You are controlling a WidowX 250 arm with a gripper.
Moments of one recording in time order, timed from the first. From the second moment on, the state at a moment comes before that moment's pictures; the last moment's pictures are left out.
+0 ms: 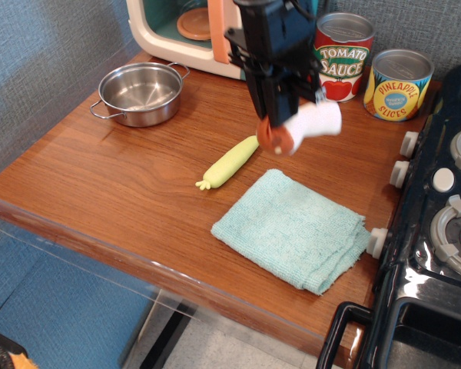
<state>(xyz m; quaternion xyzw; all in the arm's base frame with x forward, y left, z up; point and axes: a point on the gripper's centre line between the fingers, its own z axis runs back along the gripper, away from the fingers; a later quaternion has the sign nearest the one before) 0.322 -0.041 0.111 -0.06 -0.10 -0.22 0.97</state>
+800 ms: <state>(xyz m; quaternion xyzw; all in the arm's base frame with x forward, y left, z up) 0.287 -0.040 0.094 -0.04 -0.06 -0.25 0.97</state>
